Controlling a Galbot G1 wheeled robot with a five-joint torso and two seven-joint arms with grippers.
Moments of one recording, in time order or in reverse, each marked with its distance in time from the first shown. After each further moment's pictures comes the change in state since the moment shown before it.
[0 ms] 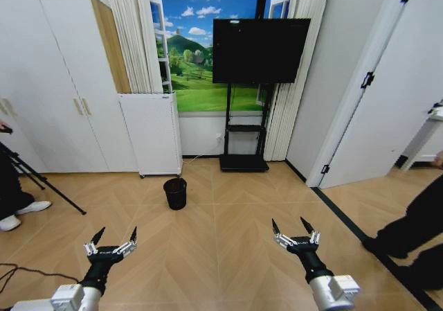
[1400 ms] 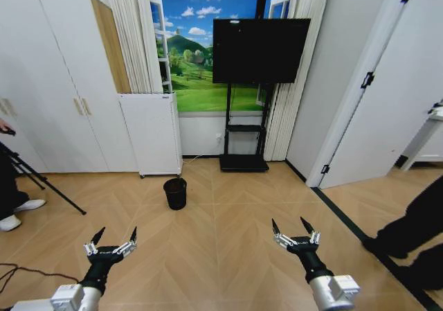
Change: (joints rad) left arm 0.000 0.000 0.000 0.000 0.000 0.000 0.000; right arm 0.000 0.000 0.000 0.000 0.000 0.000 0.000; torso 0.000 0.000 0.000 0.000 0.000
